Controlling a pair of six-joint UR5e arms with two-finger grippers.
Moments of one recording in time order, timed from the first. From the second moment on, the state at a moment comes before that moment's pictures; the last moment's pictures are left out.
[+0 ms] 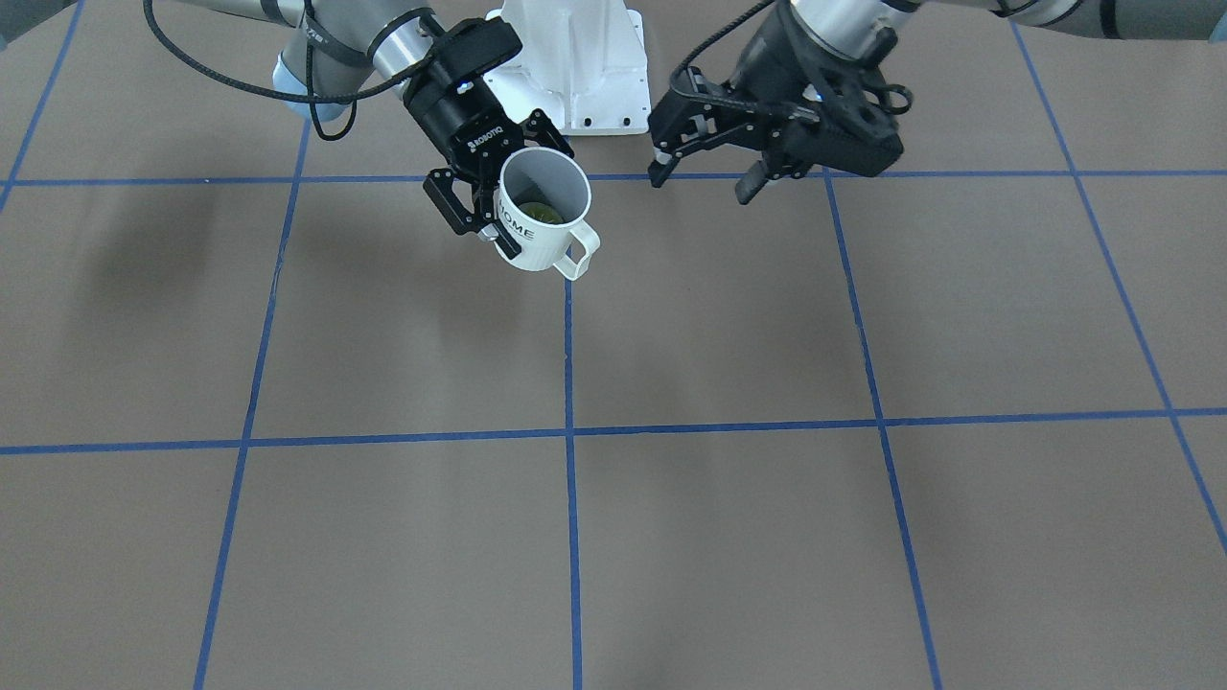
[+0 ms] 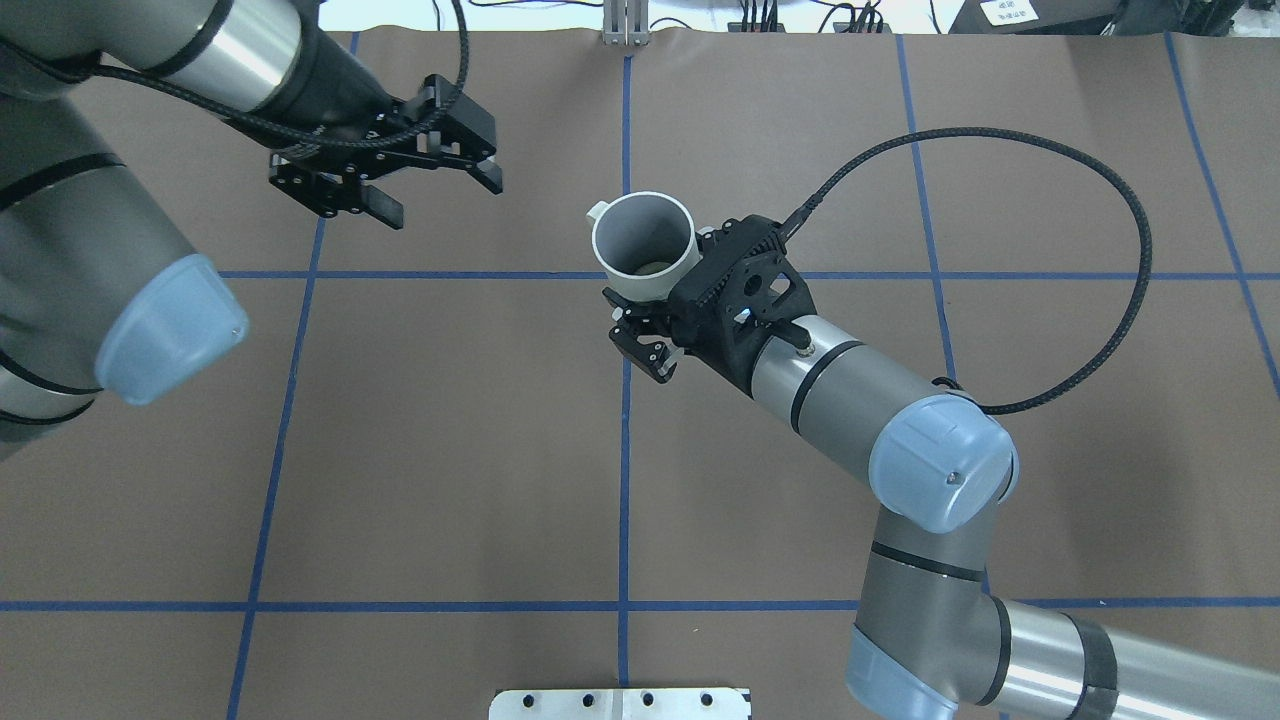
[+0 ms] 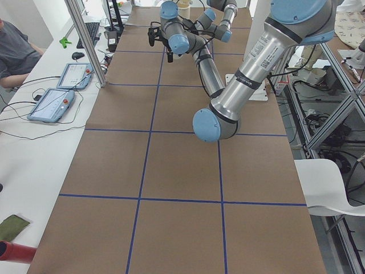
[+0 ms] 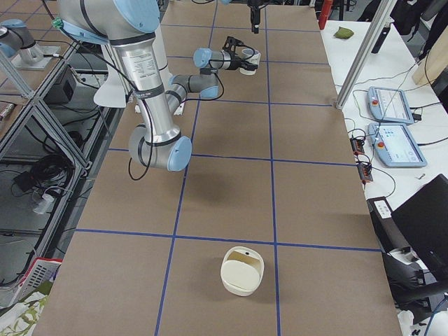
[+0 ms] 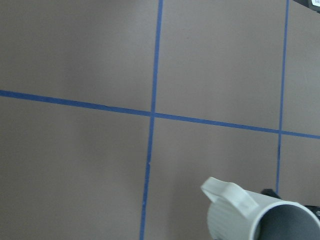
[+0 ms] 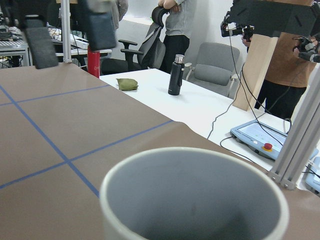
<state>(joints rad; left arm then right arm) -0.91 -2.19 -1.96 -1.61 -2.30 -1.24 0.39 -1.12 1.82 -0.65 1.17 0.41</state>
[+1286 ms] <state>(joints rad) -1.34 -1.72 -1.98 -1.34 -2.30 -0.09 0.86 -1.29 1.84 -0.94 1.61 0.75</state>
